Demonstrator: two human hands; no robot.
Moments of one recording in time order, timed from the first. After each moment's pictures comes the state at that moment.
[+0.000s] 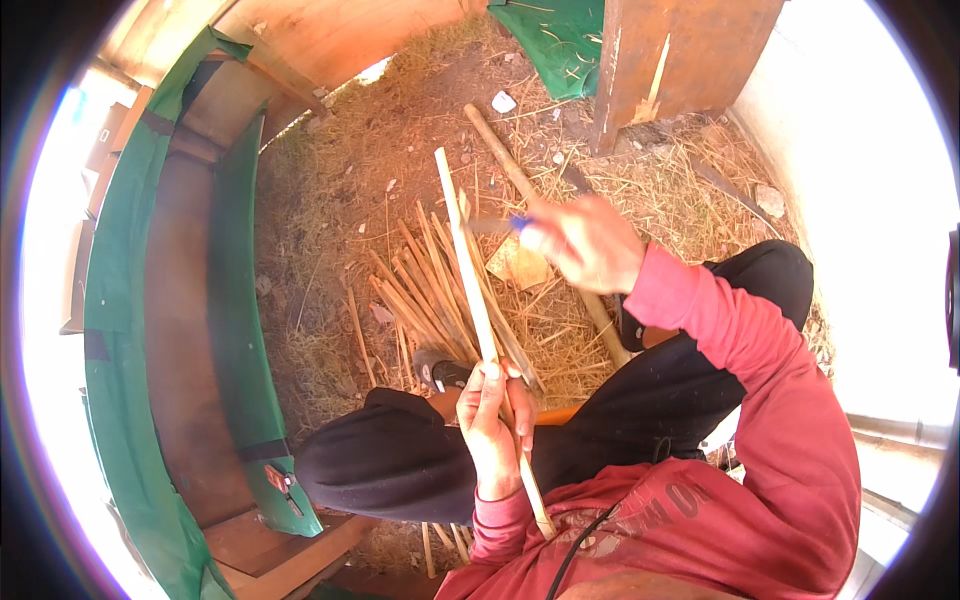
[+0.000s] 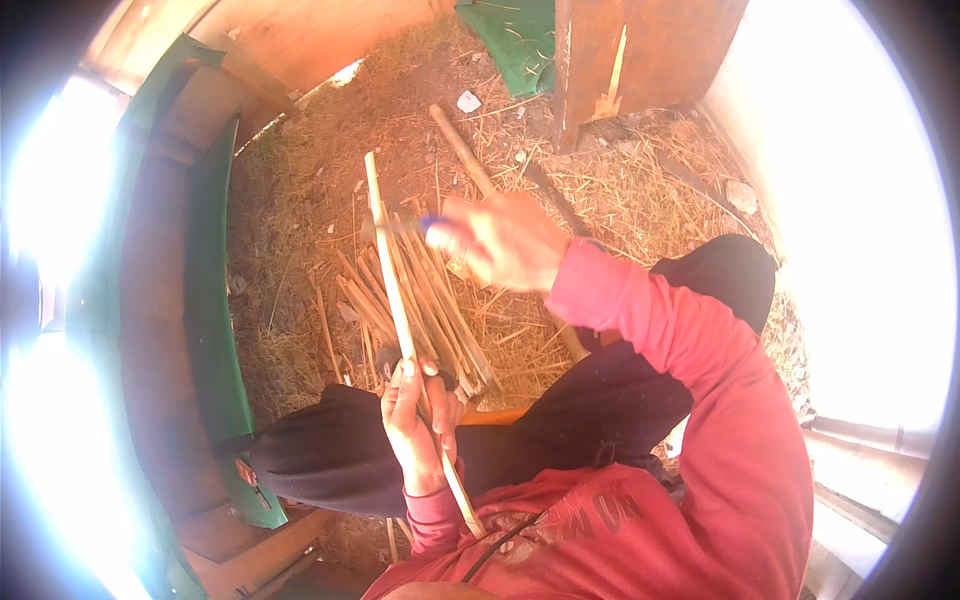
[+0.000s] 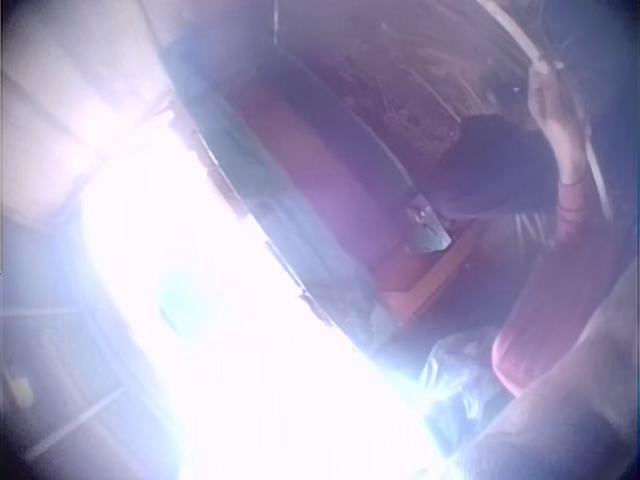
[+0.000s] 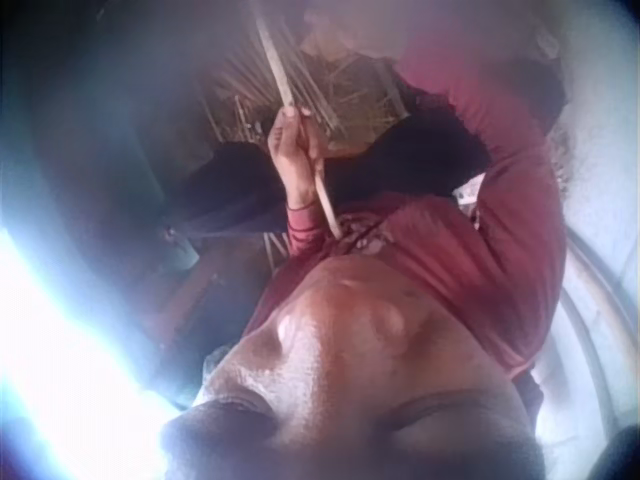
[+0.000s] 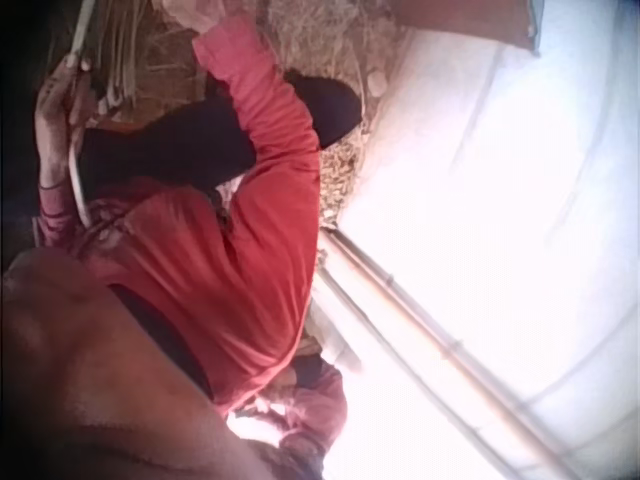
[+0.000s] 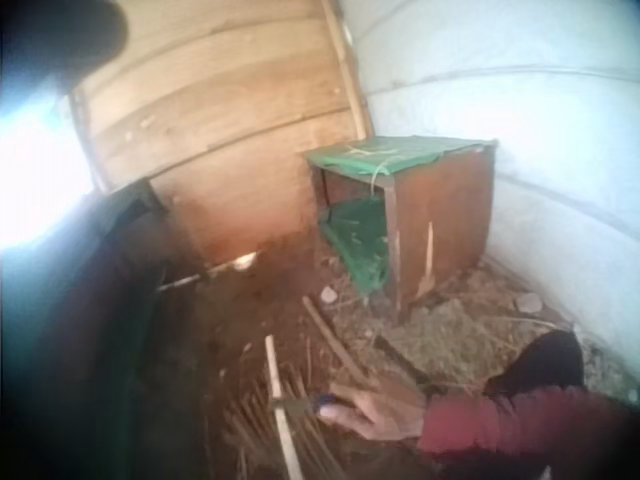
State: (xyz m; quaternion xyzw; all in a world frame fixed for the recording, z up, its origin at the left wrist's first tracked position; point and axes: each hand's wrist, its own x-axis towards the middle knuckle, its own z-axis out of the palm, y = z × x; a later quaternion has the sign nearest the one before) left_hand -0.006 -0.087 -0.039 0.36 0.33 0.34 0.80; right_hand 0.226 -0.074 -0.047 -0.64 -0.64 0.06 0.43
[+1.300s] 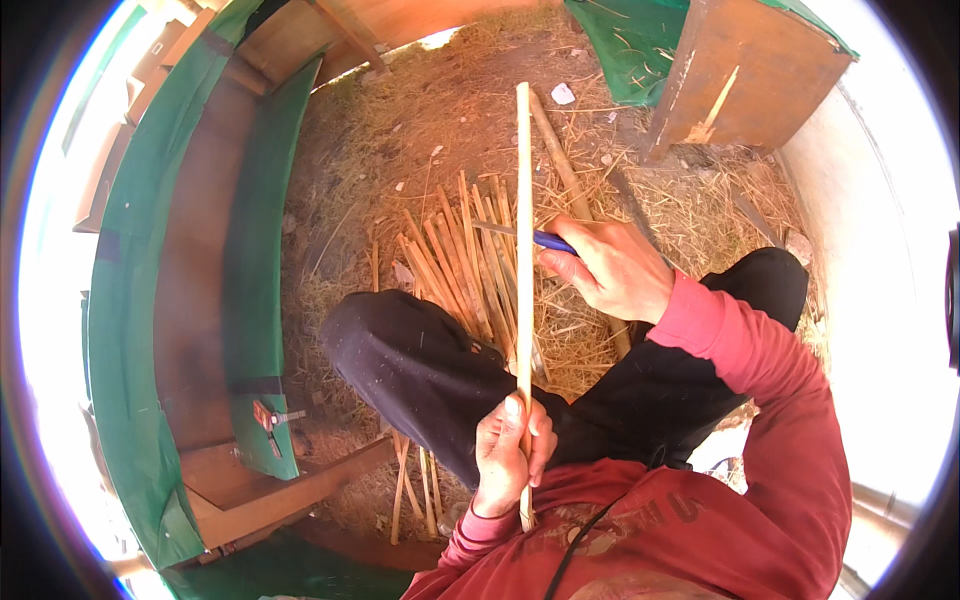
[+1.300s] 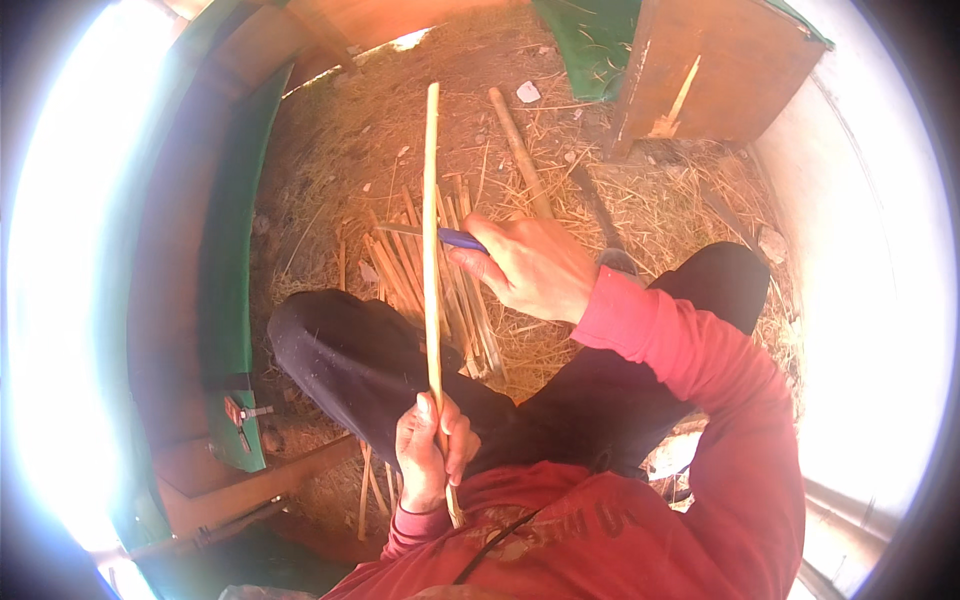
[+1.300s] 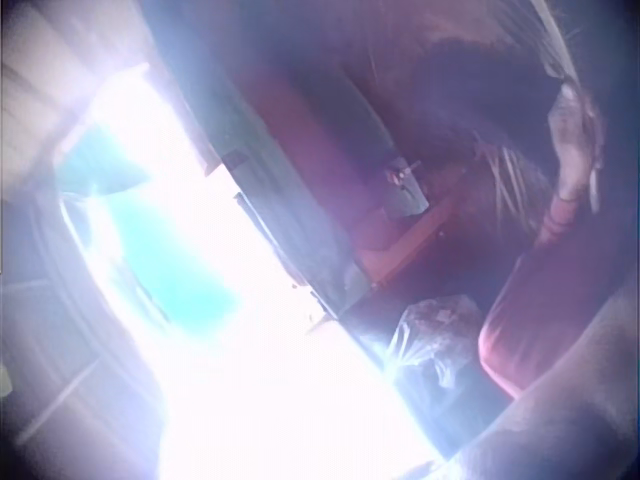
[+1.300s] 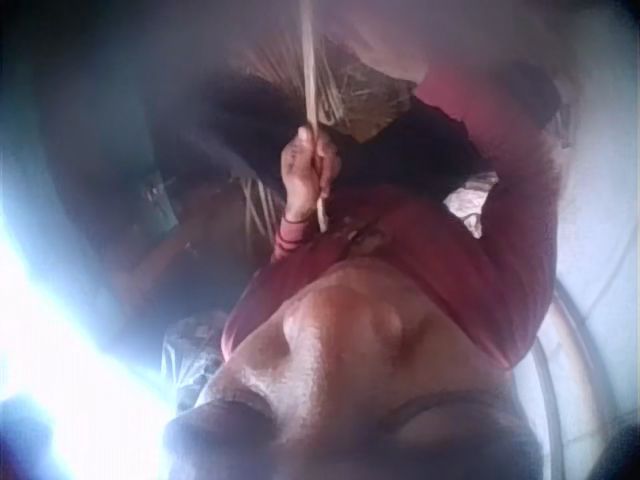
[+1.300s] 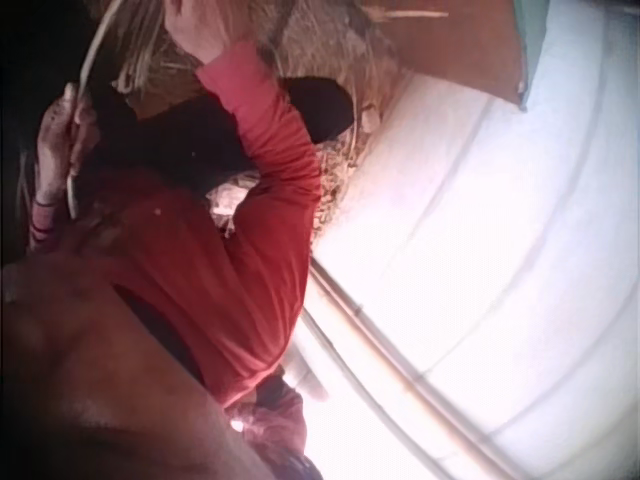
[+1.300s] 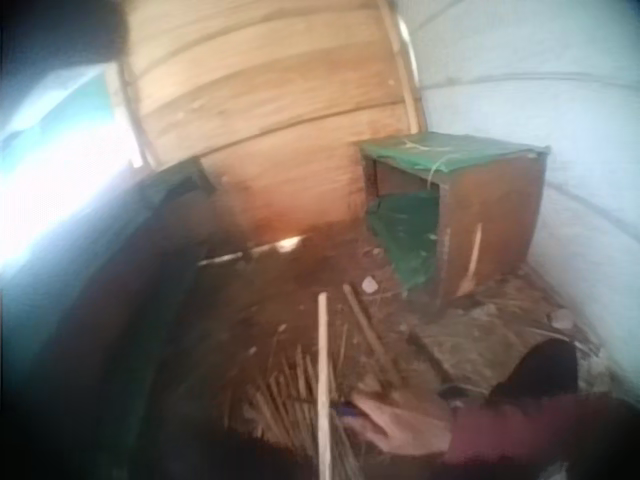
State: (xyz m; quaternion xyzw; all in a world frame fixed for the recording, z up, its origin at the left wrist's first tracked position) left_hand -0.048 -0.125 -0.028 0.35 0.29 0.31 0.83; right_hand 0.192 -0.077 -0.032 -0.61 -0.70 0.11 0.37
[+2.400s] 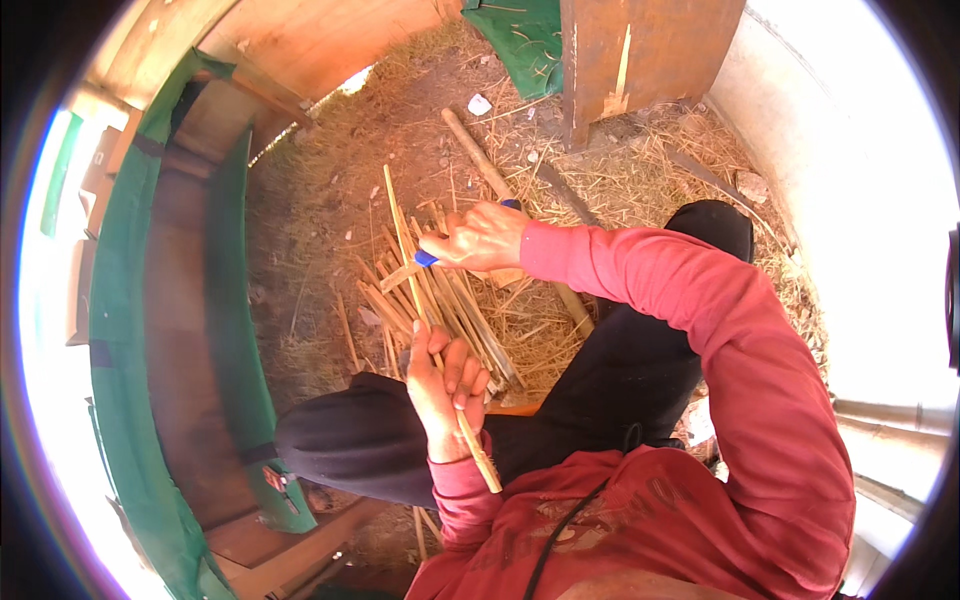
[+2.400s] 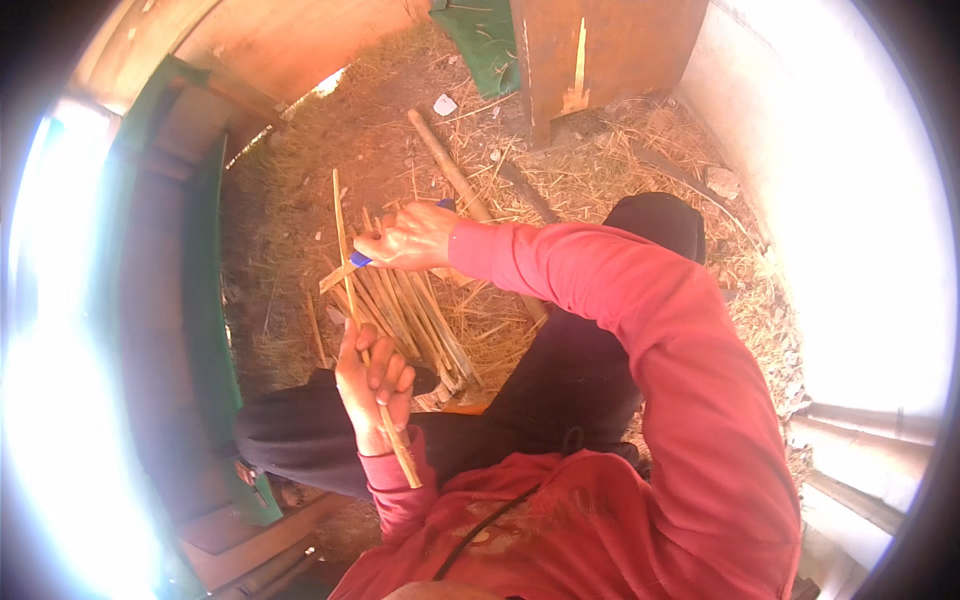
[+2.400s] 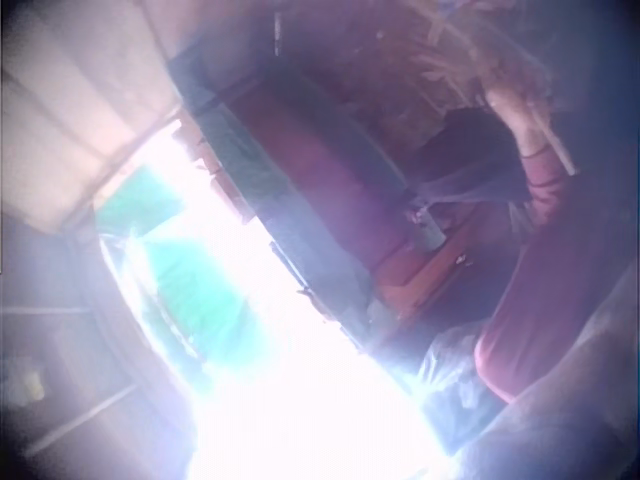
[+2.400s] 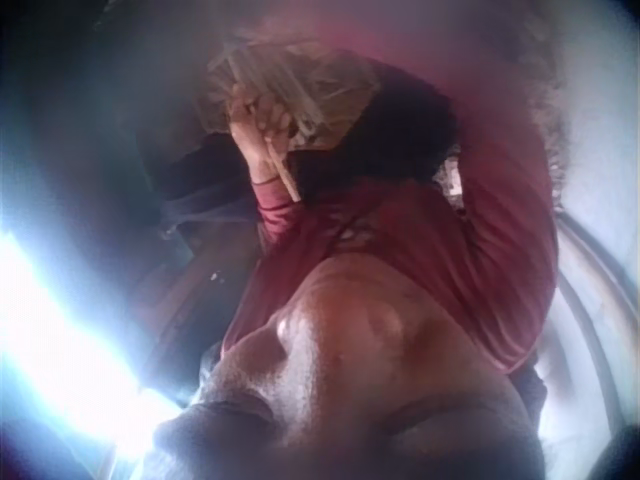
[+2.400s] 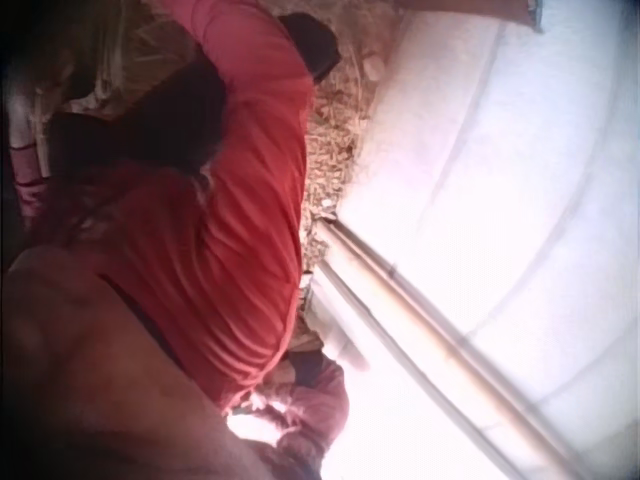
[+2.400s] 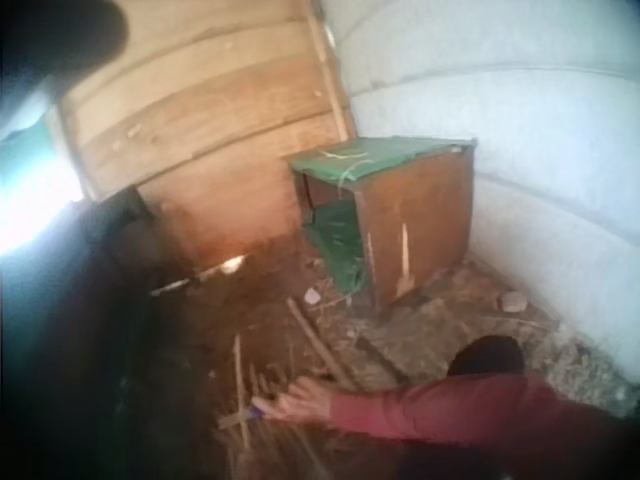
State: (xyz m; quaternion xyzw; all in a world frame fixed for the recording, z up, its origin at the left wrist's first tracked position) left_hand 0.018 -0.068 -0.032 0.20 0.35 0.32 0.86; right_hand 0.221 -0.017 -0.095 -0.54 -0.79 -0.13 0.24
